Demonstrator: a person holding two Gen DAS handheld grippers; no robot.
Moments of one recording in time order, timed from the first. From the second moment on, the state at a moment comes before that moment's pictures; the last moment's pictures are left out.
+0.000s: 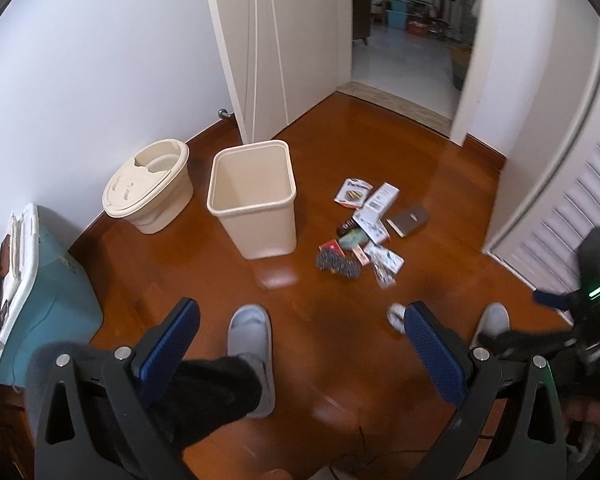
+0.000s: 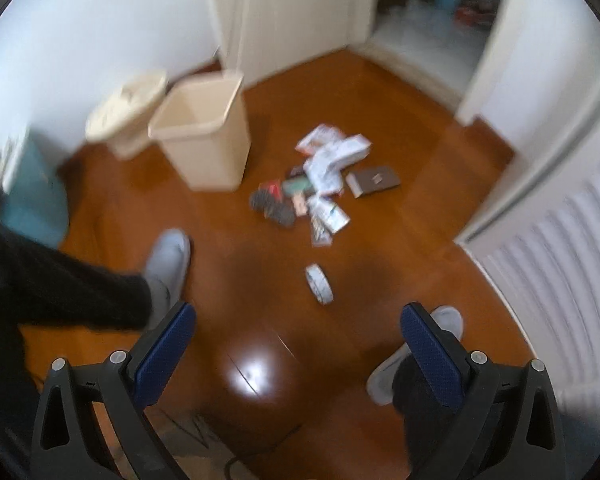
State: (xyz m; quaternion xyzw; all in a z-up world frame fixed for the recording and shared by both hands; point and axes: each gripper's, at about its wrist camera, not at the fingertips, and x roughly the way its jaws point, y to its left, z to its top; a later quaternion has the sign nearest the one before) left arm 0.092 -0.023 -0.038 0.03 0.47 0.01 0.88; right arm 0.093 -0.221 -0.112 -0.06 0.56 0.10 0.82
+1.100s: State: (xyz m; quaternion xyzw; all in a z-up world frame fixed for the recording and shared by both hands) left arm 0.302 -0.042 -0.371 -0.03 0.64 0.10 0.76; right arm 0.288 -0.270 -0.478 -0.11 0.74 0.25 0.61
